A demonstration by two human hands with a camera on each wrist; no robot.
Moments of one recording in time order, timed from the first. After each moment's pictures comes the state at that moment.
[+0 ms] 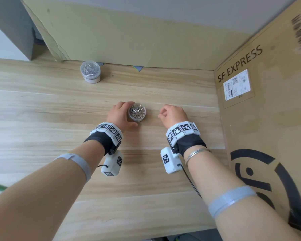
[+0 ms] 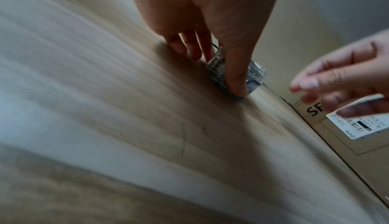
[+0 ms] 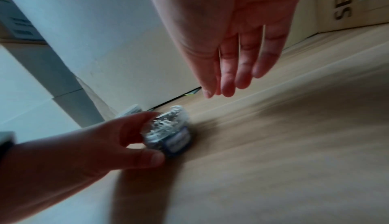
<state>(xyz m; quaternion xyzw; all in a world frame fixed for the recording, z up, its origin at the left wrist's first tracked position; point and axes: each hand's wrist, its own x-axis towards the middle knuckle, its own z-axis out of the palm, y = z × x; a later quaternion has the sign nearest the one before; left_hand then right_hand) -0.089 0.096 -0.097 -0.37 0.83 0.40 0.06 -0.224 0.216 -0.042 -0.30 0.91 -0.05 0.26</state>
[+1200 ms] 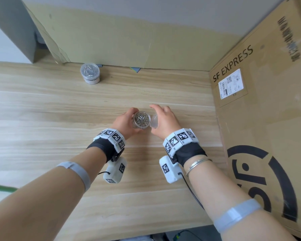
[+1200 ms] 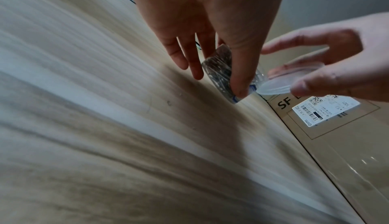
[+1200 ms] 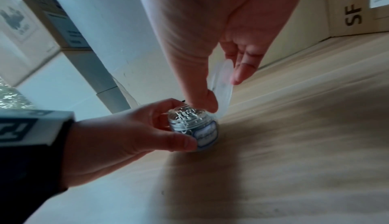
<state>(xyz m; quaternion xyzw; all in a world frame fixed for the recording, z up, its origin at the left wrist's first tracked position) -0.081 0.129 -0.078 -0.33 0.83 0.46 0.04 -0.188 0.233 -0.023 -0.38 0.88 -0.07 0.28</state>
